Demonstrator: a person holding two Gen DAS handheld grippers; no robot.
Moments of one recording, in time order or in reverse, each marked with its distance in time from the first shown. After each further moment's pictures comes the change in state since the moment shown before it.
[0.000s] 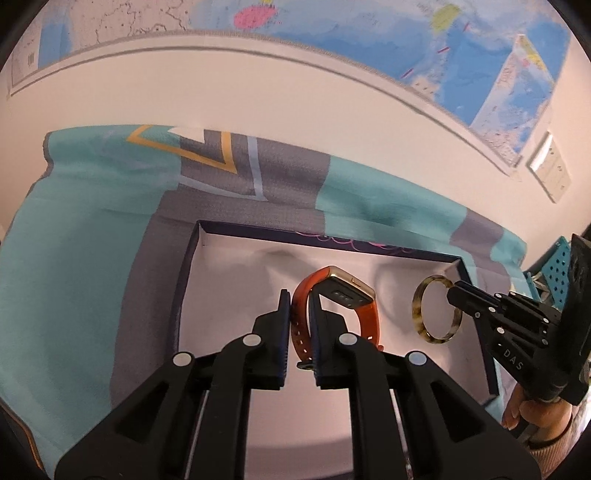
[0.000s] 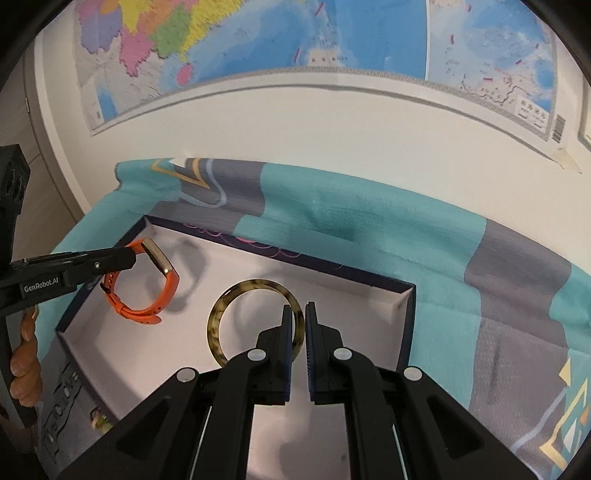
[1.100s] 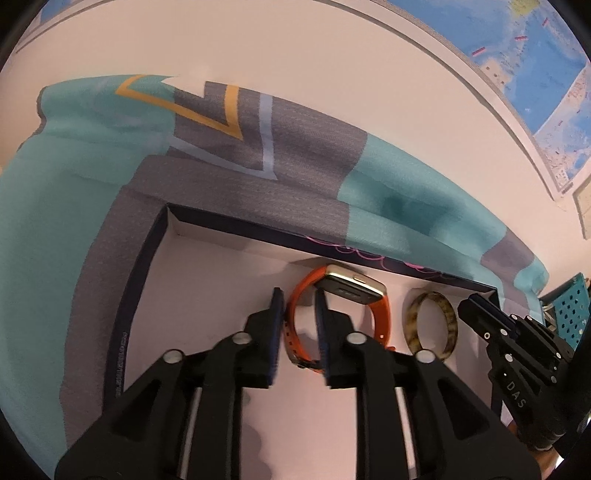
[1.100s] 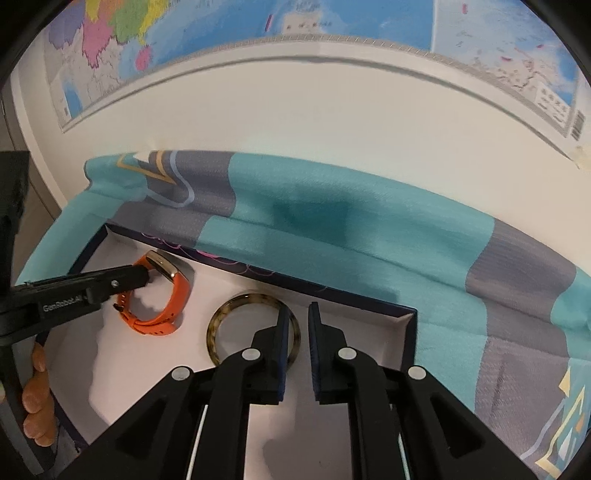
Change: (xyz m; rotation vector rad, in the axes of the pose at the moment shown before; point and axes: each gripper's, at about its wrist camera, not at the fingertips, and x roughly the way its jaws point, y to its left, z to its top) left arm 0.054 0.000 0.015 -0.136 0.102 0.038; right arm 0.032 -0.008 0.022 0.035 0.059 -0.055
